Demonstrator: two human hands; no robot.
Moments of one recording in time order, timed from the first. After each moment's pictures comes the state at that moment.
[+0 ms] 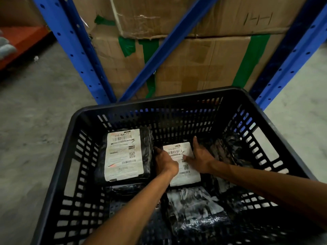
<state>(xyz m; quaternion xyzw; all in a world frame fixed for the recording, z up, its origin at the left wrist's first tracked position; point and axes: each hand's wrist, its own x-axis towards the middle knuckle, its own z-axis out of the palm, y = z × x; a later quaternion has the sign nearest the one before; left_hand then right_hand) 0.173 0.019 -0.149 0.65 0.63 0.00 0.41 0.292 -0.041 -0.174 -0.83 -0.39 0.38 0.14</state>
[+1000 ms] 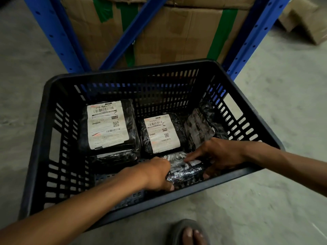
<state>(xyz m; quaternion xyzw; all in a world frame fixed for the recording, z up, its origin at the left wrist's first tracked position) 0.080 -0.047 -0.062 0.89 0.15 -0.35 0.25 0.270 -0.163 -0.054 -0.65 -0.65 0.39 -0.07</state>
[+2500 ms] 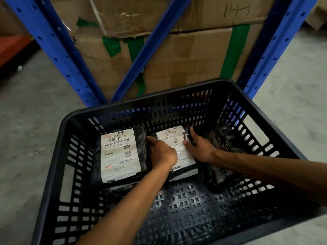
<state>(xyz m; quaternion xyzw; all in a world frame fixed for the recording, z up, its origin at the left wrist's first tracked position) 0.174 0.017 -0.108 0.67 0.61 0.03 0.42 0.288 -0.057 -0.129 -0.83 -0.34 0.37 0.24</state>
